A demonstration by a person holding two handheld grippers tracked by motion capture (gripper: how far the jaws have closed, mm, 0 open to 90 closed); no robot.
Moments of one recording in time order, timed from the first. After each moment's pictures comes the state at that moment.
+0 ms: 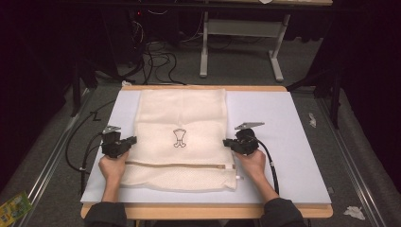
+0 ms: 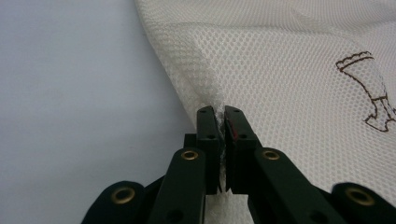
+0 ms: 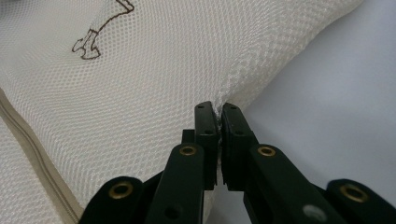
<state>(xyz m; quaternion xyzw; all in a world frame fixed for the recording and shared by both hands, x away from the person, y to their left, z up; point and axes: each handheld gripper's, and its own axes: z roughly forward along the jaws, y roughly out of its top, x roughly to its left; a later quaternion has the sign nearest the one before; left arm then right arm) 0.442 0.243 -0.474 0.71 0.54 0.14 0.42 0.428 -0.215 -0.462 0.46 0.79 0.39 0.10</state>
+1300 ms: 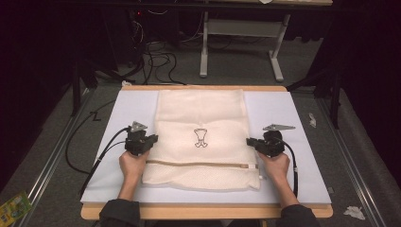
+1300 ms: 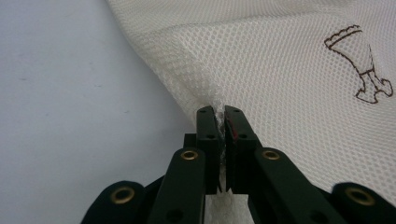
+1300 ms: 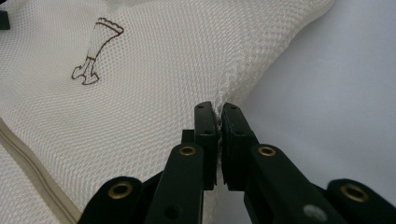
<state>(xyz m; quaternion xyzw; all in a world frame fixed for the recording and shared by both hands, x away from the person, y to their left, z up) 0.444 0.170 -0.462 0.77 0.47 0.15 0.40 0.410 -0.293 -0.458 0.50 0.75 0.41 0.12</state>
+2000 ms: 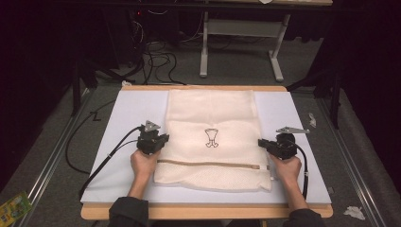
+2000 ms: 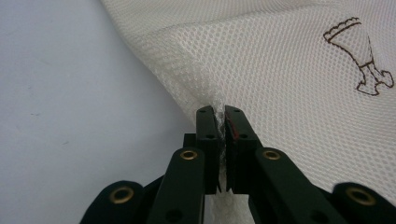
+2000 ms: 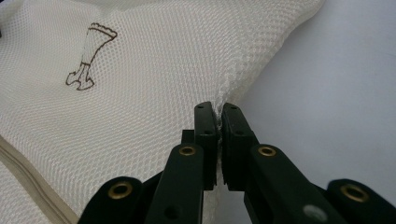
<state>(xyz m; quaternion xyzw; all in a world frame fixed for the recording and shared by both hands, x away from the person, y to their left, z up) 0.446 0.134 -0.463 0.79 0.44 0.16 0.40 0.397 -0.328 -0.459 0.53 0.73 0.41 0.14</state>
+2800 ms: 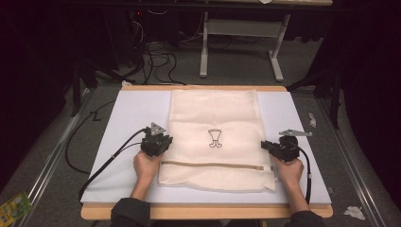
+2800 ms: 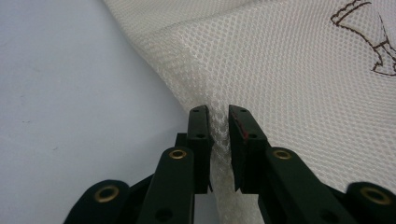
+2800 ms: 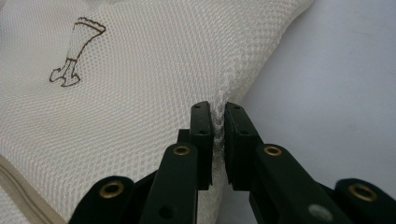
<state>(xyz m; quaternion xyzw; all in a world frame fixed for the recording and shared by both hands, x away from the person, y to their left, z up) 0.440 0.123 -0.467 0.80 0.42 0.18 0.38 0.395 -0.338 -0.470 0.54 0.72 0.40 0.15</state>
